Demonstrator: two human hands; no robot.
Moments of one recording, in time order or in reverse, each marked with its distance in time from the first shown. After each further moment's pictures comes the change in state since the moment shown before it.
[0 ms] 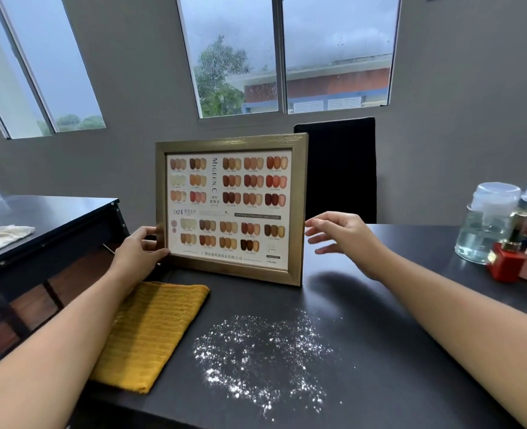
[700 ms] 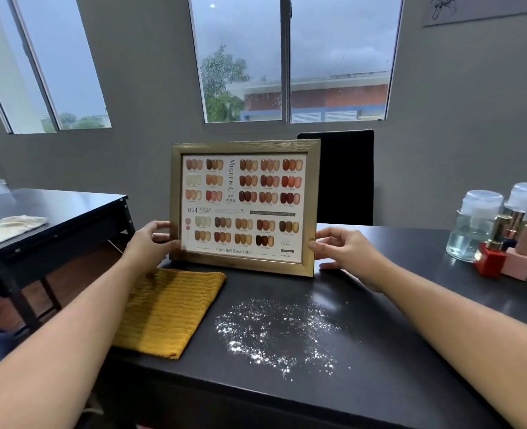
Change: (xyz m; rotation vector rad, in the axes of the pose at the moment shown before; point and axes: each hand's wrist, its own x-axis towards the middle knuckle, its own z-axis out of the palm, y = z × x) left_hand -0.009 -0.011 -0.018 -0.146 -0.088 -0.028; right_hand -0.039 -0.006 0.018 0.012 -0.075 0.083
